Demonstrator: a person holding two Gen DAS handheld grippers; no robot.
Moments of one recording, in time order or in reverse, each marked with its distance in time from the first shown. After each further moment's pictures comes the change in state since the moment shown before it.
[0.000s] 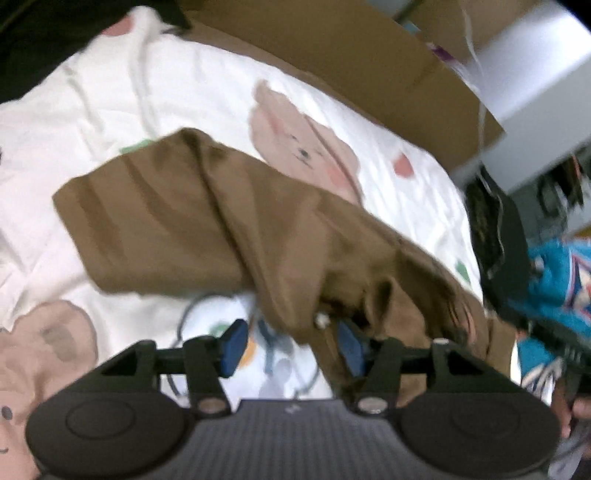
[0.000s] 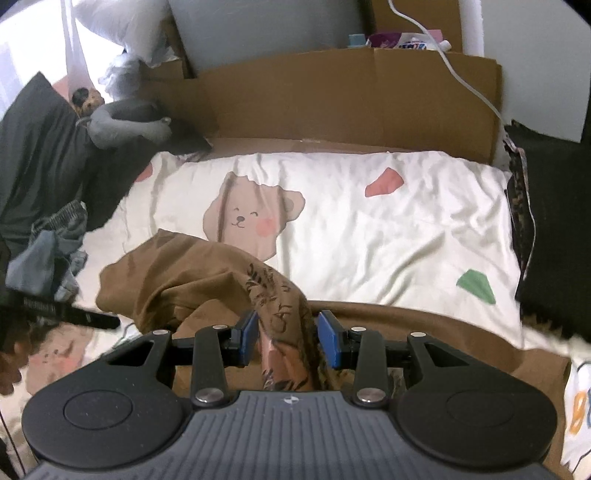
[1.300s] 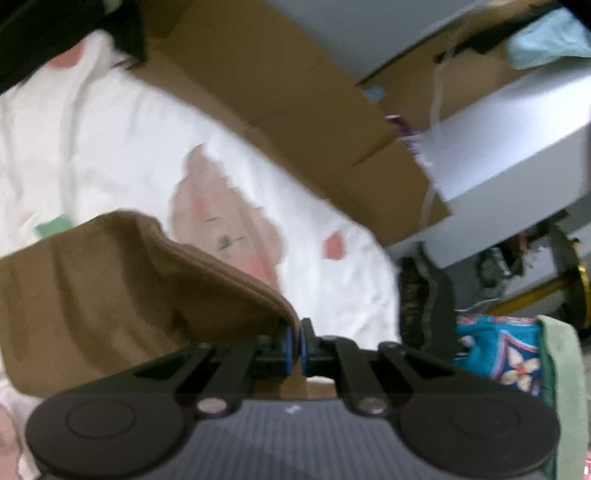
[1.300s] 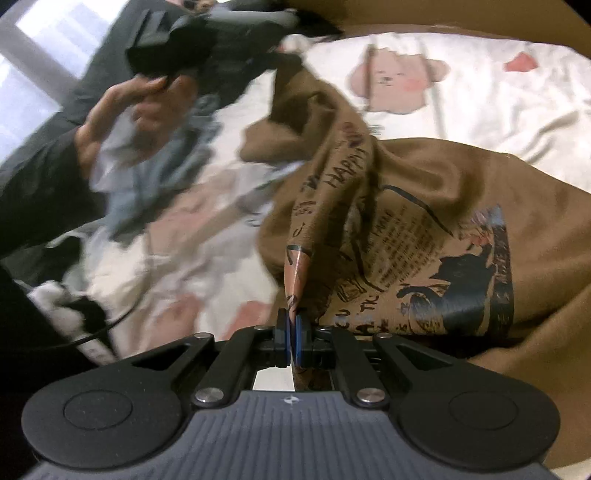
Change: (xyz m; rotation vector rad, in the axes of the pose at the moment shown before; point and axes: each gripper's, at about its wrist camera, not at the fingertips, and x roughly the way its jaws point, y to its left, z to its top) left arm -0.002 -0.034 0.070 -0.061 -0.116 -0.269; right arm -0.030 0.037 -0.091 -0.065 0.324 0.496
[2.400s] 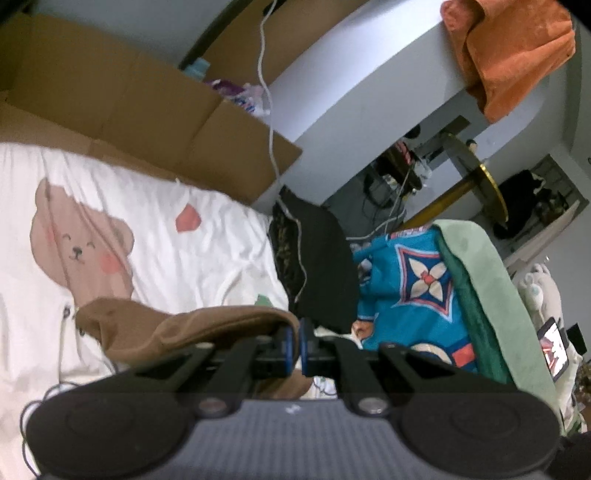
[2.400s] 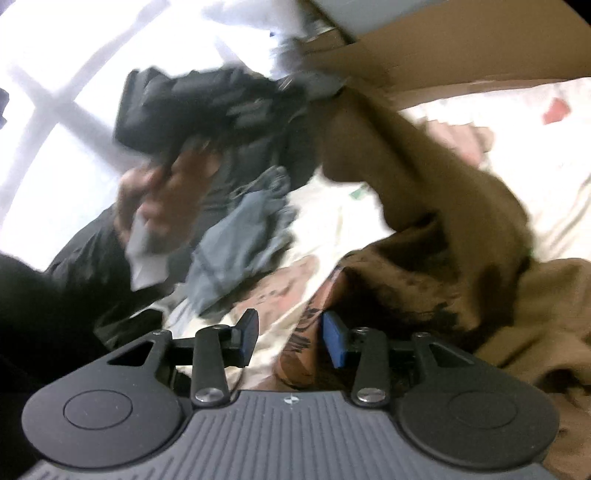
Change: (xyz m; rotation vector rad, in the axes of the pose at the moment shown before) left arm -0.029 -0.112 -0.041 0.309 0.124 -0.233; right arm -0.052 0.027 0.025 0.059 -0.245 0.167
